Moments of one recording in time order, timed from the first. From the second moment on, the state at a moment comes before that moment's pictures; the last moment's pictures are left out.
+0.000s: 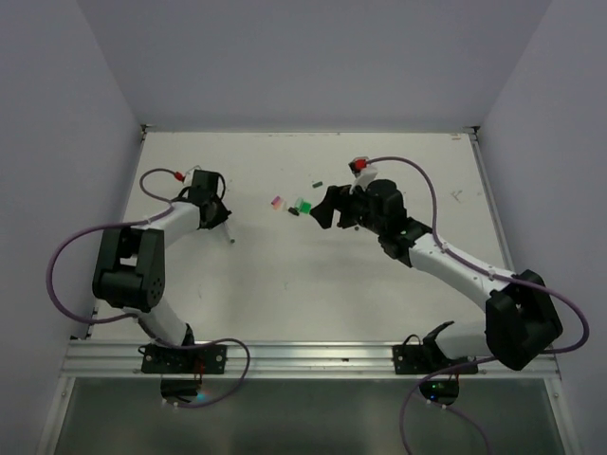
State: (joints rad) left arm -0.14 1.72 0.99 -0.24 -0.20 -0.68; right arm 0.55 1.33 0.84 0.14 -0.14 0.43
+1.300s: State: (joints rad) left arm -0.39 1.27 0.73 -0.01 -0.11 -0.85; right arm 0.86 1.89 1.19 0.26 -0.10 0.53
